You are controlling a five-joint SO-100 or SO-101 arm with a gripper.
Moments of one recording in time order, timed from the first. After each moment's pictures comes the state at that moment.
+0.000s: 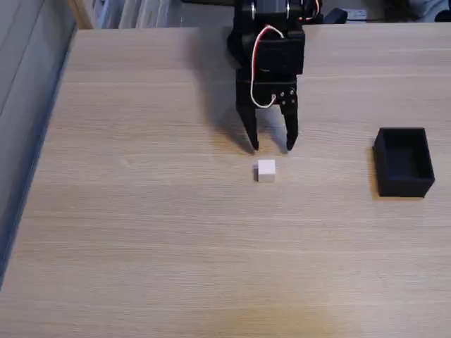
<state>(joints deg) 3.5 131.7 153.5 37.7 -88.8</state>
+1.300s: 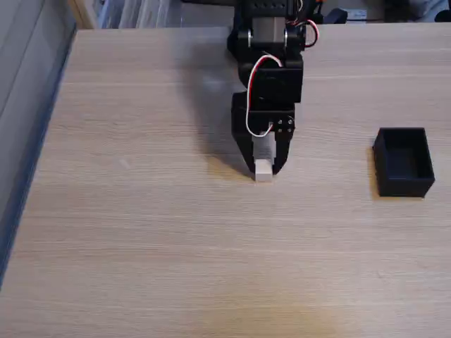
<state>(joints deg) 4.1 110.6 135.8 37.2 -88.4</state>
